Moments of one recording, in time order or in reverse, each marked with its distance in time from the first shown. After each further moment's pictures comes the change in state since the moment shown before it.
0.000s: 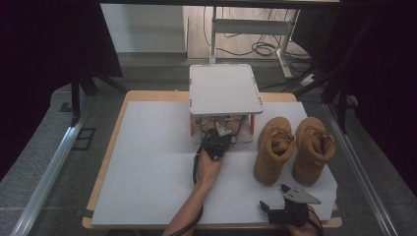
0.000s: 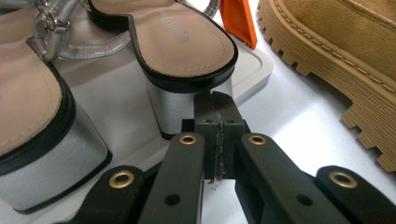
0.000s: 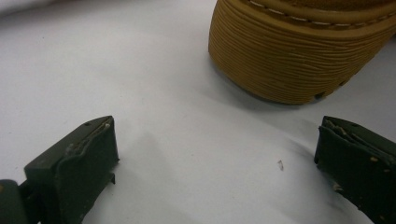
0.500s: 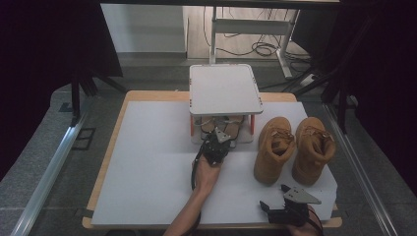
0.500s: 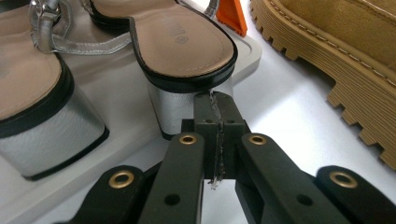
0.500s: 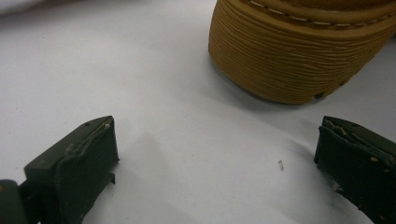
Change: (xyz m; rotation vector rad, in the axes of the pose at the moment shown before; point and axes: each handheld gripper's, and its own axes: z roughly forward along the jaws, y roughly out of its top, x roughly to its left) left arm -0.009 -0.010 -0.012 -0.004 0.006 0.012; right arm 0.000 0.000 0.000 0.001 0.001 0.003
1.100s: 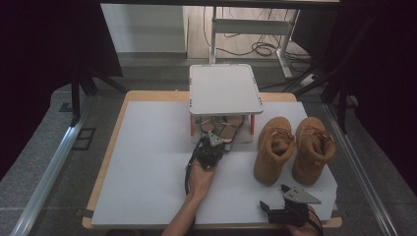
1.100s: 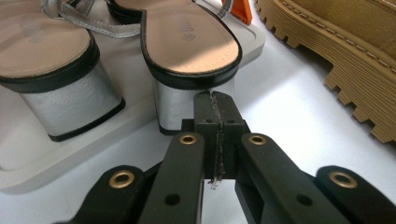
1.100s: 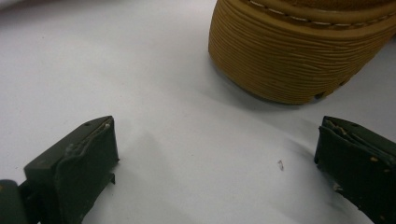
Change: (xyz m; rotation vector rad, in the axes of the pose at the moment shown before) left arm 0.005 -0.014 -0.019 -0.004 0.001 -0.018; right arm 0.000 0.000 0.000 0.001 -0.001 0.000
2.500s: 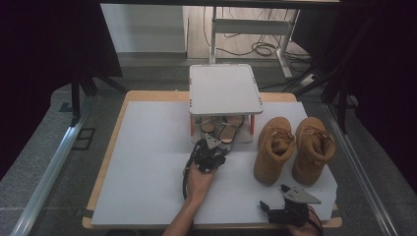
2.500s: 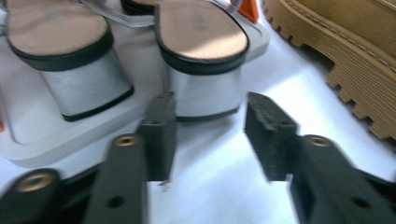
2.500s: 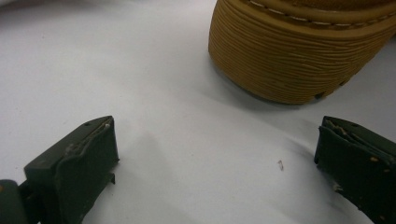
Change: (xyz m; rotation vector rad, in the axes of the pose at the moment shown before) left arm -0.002 -0.010 -0.010 -0.011 0.003 -0.033; right arm 0.000 0.000 0.000 0.000 0.000 0.000
